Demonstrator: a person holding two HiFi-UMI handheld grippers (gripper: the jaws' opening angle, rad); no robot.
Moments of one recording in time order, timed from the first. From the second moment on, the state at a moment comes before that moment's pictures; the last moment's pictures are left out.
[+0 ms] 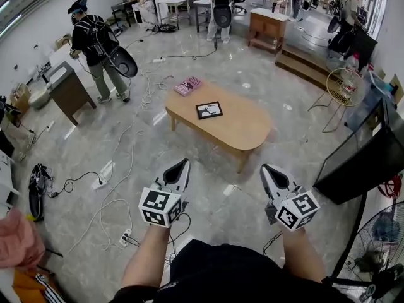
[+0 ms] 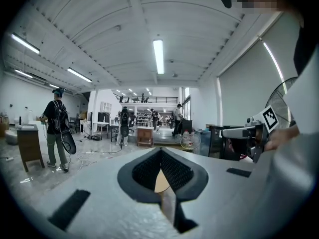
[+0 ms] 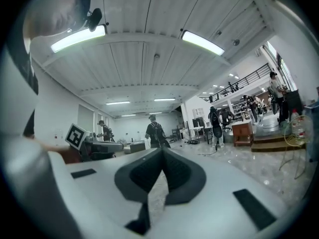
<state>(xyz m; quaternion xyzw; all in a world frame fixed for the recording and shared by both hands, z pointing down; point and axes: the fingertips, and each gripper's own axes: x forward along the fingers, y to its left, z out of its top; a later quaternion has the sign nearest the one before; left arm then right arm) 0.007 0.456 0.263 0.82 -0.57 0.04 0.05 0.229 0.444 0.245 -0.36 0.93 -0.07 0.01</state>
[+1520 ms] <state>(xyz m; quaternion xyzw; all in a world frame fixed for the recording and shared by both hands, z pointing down) -0.191 0.181 0.314 0.82 -0.56 0.02 0.12 0.016 0.166 0.256 -0.34 0.93 -0.12 0.00</state>
